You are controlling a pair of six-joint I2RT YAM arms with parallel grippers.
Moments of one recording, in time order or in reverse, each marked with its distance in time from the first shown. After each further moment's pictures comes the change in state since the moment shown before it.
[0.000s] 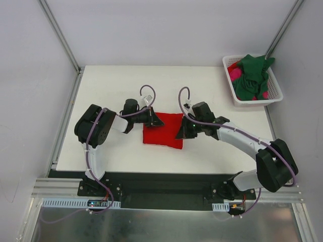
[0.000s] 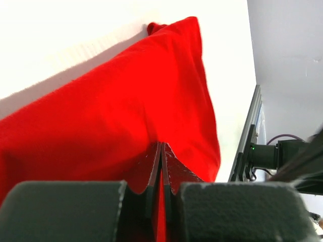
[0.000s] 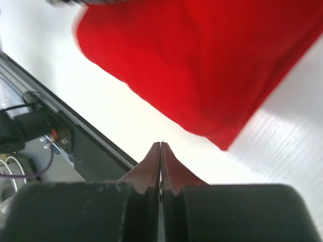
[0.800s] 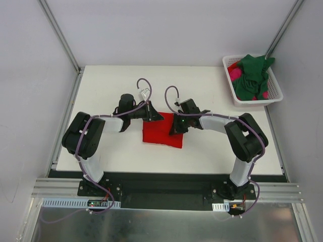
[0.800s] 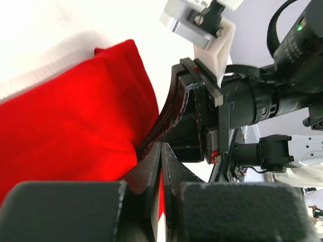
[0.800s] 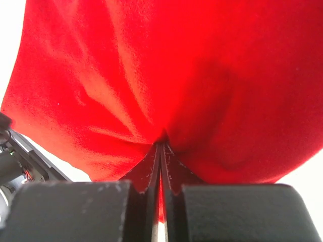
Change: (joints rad) left arm 0.000 -0.226 -0.010 -0.104 -0.003 0.022; right arm -0.013 0.409 0.205 0.142 0.019 -0.032
